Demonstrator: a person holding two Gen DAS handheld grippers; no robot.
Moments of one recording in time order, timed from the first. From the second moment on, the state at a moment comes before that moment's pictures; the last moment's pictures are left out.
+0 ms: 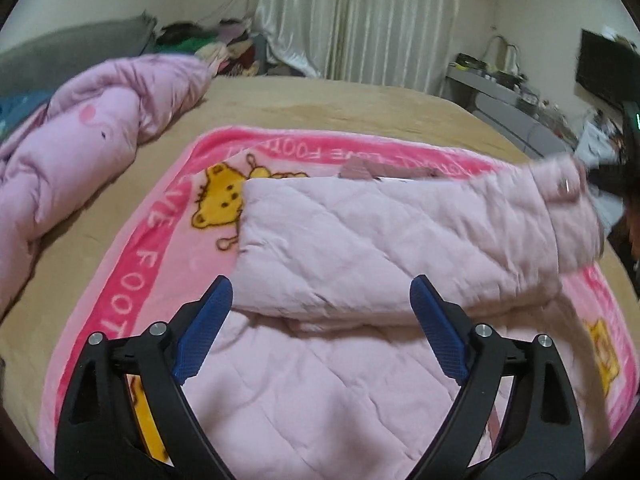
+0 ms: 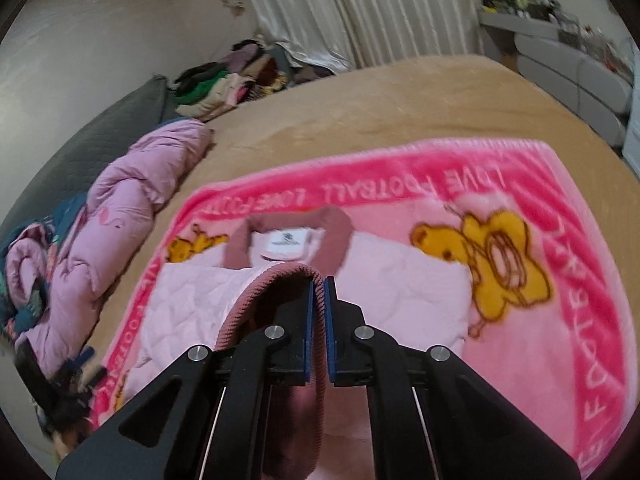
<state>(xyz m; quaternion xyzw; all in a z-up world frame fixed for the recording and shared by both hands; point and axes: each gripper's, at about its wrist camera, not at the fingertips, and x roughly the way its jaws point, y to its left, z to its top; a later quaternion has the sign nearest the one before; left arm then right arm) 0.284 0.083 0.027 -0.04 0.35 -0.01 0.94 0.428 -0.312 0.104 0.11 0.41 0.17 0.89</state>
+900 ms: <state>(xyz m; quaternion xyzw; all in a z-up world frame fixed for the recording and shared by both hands) 0.327 0.129 -0.016 -0.11 0.35 -0.02 0.93 0.373 -0.302 0.005 0.21 0.43 0.15 0.86</state>
